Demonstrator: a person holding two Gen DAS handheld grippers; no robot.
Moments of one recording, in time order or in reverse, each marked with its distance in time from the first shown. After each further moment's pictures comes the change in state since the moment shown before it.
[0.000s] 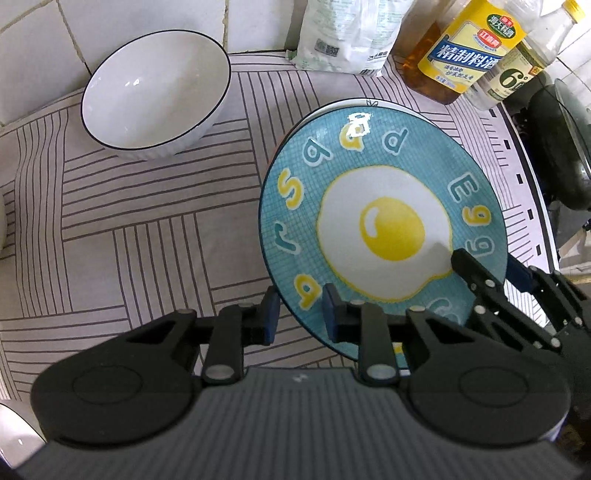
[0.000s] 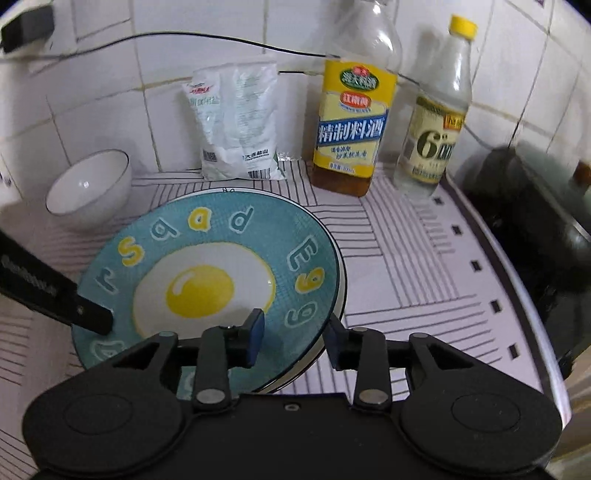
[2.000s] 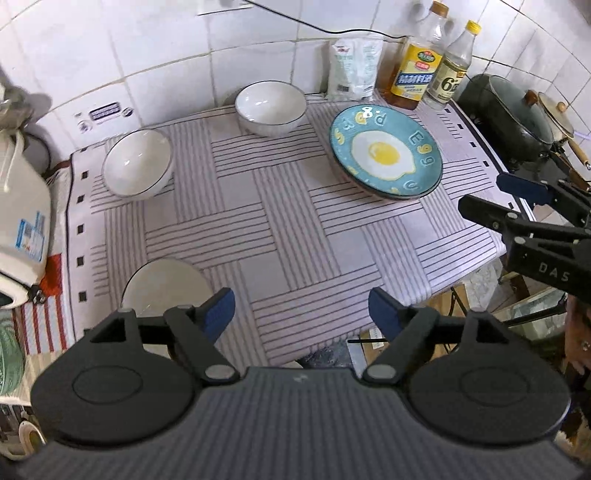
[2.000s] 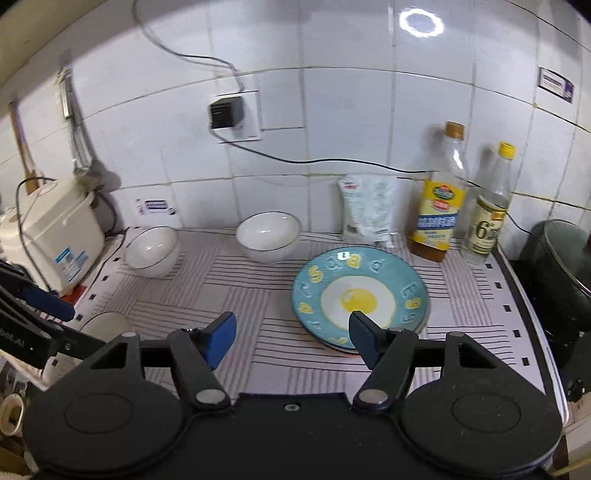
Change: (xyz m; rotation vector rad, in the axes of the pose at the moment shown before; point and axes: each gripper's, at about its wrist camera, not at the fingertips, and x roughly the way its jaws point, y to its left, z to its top) left arm -0.216 0.061 -0.180 0.116 -0.198 0.087; right arm -0.200 0.056 -0.033 -0.103 -0.186 0.297
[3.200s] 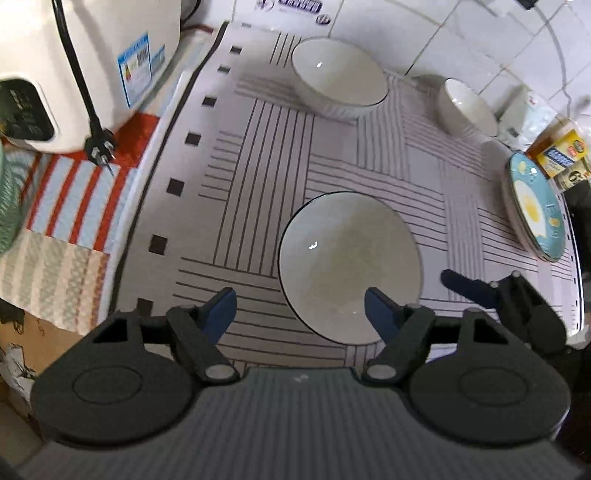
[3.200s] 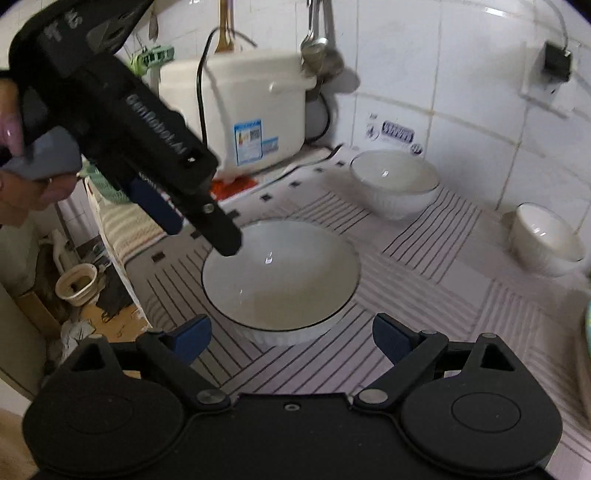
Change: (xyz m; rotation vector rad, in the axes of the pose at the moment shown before) left arm 0.080 0.201 -0.068 -0.464 0.000 0.023; right arm 0.145 0.194 -0.086 -0.461 0.062 0.449
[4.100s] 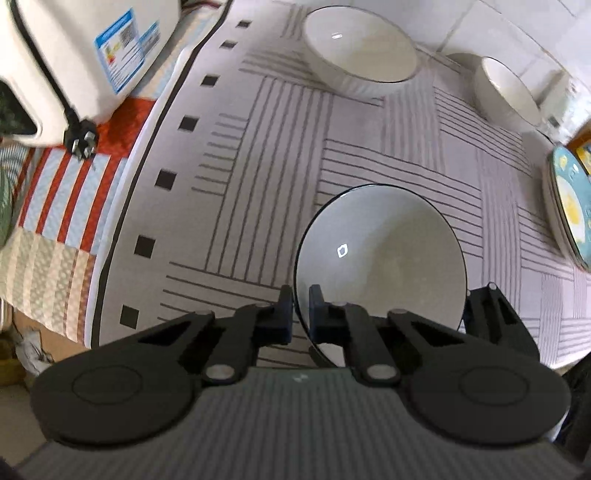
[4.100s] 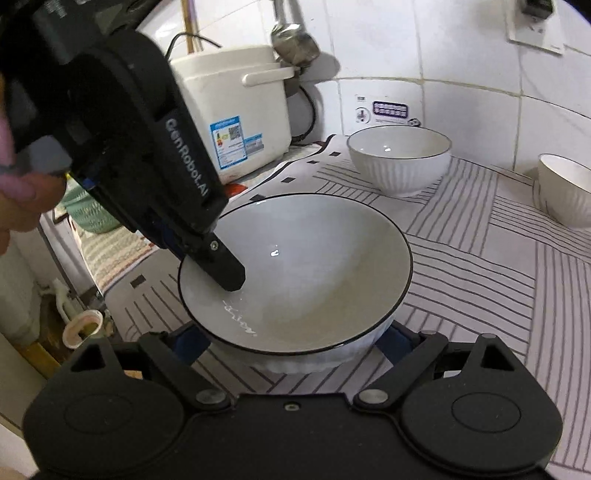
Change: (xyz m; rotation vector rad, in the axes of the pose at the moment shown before) left arm 0.033 -0.021 0.014 0.003 0.053 0.105; right arm 0.047 -0.004 -0.018 0.168 -0.098 0.025
